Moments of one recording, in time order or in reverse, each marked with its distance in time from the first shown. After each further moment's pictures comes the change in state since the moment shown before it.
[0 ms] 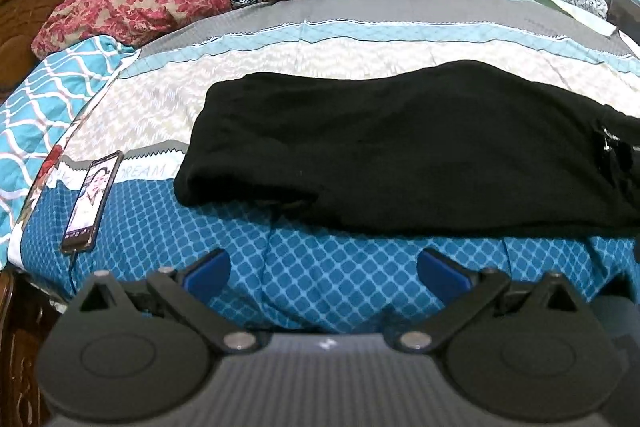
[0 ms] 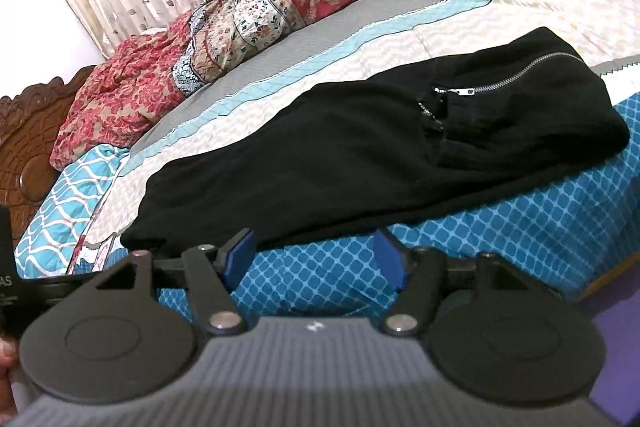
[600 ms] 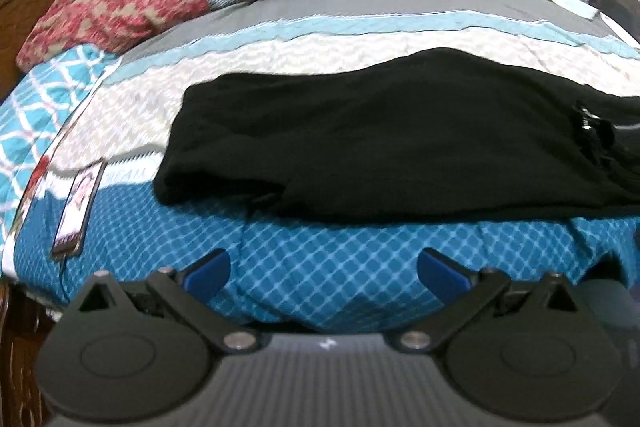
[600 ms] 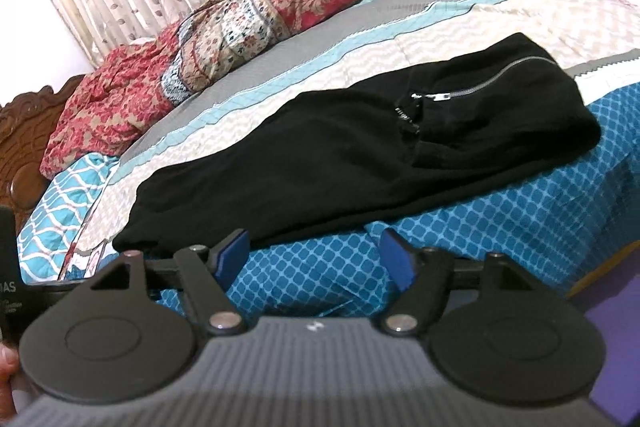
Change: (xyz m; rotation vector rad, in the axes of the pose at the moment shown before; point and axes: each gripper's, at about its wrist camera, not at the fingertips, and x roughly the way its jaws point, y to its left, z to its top) left arm -0.005 -0.025 -0.001 0.061 0.002 -0.031; right arm -0.014 -0.003 -0.006 0.016 -0.036 -0.045
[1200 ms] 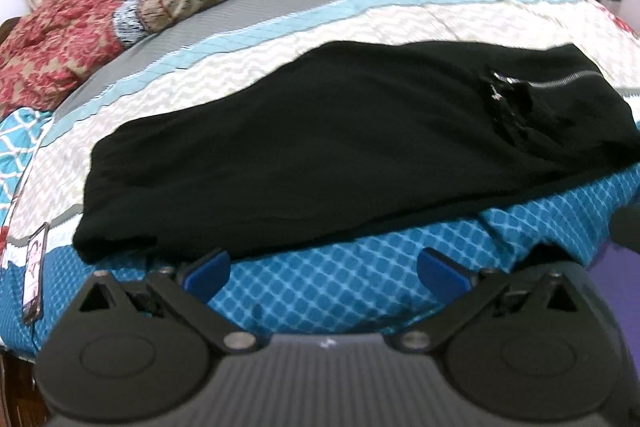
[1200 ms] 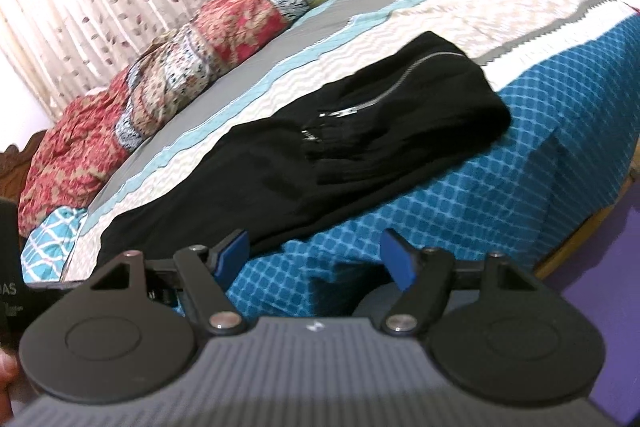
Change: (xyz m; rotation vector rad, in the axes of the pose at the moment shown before) left arm 0.008 -0.090 0.012 0.192 0.034 -0.082; right arm -0.024 -0.062 0.000 0.147 -0.066 -0.084
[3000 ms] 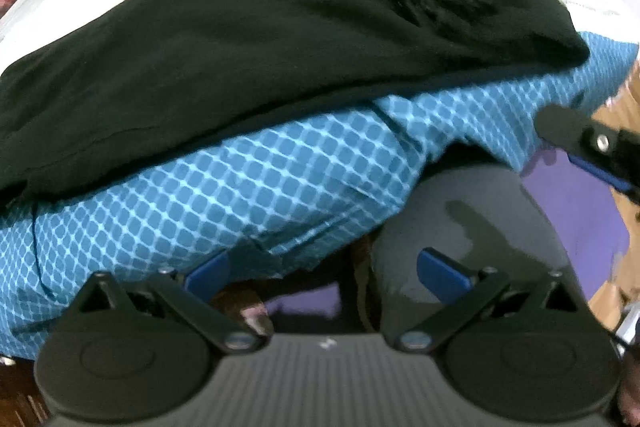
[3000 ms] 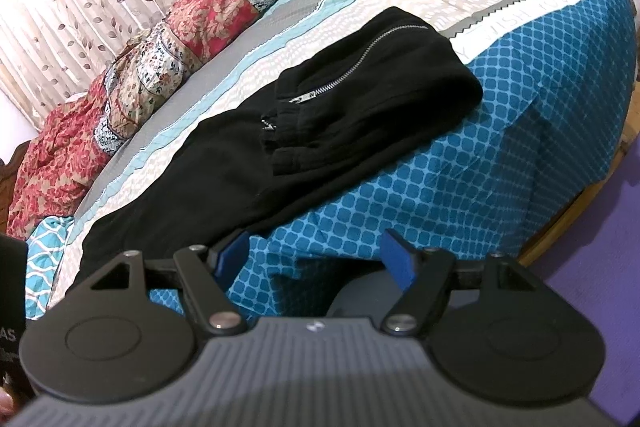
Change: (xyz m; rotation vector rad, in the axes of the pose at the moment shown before) left arm 0.026 -0.022 -0.017 0.057 0.264 -0.250; right arm 0.010 -0.019 0.000 0.049 0.037 -0.030
